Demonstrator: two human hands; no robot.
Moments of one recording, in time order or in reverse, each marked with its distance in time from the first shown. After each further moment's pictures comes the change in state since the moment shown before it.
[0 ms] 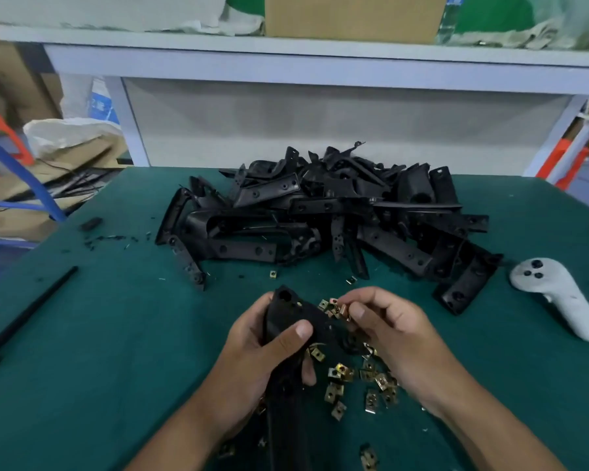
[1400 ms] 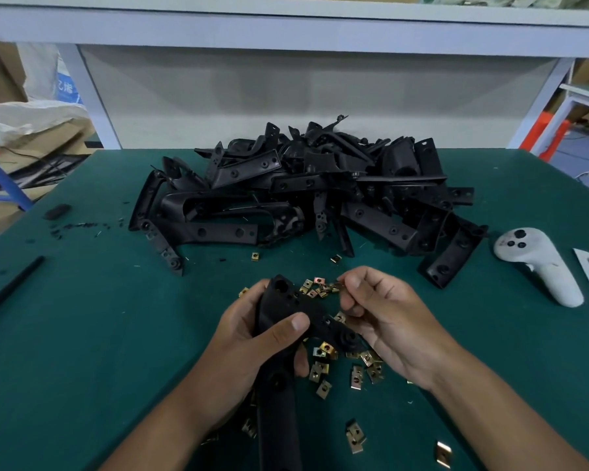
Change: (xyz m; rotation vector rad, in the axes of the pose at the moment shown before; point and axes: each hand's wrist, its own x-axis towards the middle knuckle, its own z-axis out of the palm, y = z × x) left_hand -0.001 -0.003 0.008 0.069 -0.060 -0.058; right_hand 0.003 0.008 -0.008 0.418 -0.019 0.143
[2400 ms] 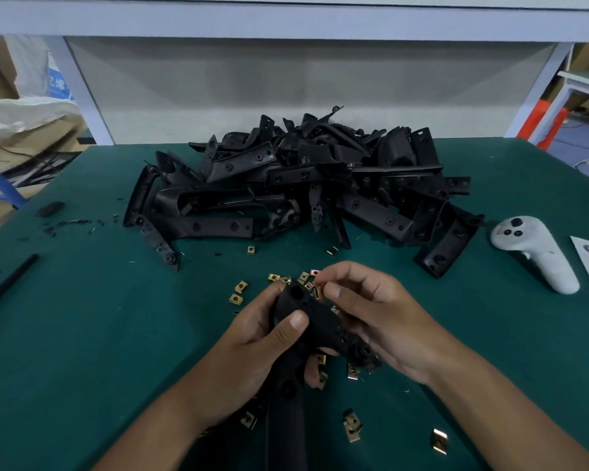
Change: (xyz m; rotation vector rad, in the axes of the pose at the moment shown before) left_hand -0.001 -0.001 0.010 -0.065 -0.182 -0.036; right_hand -0.004 0.003 0.000 -0.208 -0.138 -0.049
